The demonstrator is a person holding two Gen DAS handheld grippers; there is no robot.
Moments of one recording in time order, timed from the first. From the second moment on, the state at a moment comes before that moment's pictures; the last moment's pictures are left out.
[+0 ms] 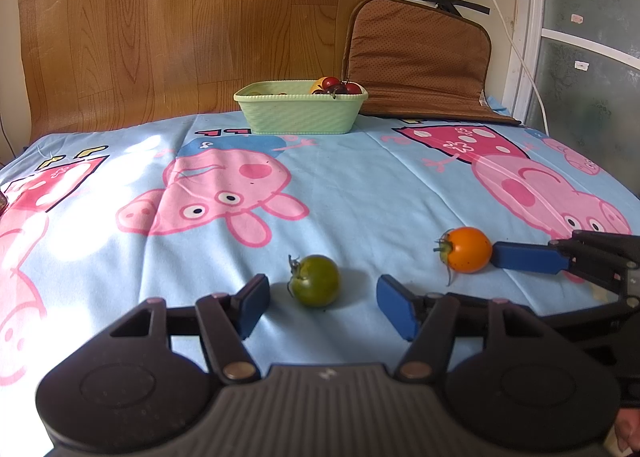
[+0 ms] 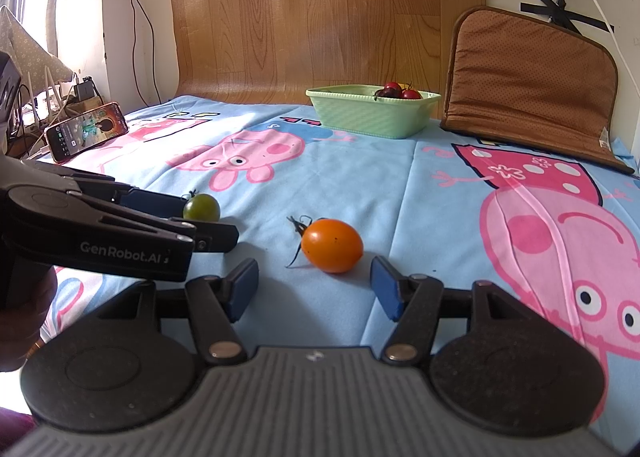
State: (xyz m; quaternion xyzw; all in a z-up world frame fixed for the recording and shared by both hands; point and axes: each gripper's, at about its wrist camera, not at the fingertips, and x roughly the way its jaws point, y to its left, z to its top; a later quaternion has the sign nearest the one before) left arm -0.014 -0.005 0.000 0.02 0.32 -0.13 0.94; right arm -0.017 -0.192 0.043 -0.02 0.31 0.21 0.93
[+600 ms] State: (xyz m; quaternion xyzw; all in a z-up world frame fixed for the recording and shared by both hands) left arm -0.012 -0.009 0.000 0.03 0.32 -0.12 0.94; right arm -0.018 -0.193 0.044 -0.02 0.31 0.21 0.93
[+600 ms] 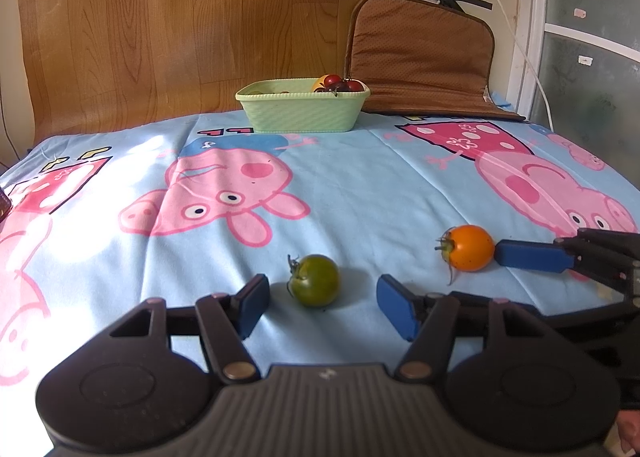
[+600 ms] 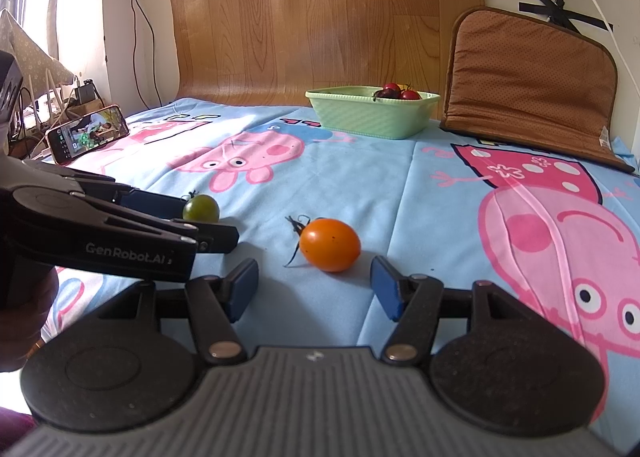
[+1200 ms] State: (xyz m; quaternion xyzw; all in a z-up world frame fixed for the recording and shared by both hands) left arm -0.012 -0.009 0.000 0.03 0.32 -0.12 0.94; right arm -0.018 -0.194 0.044 -0.02 0.31 0.21 0.93
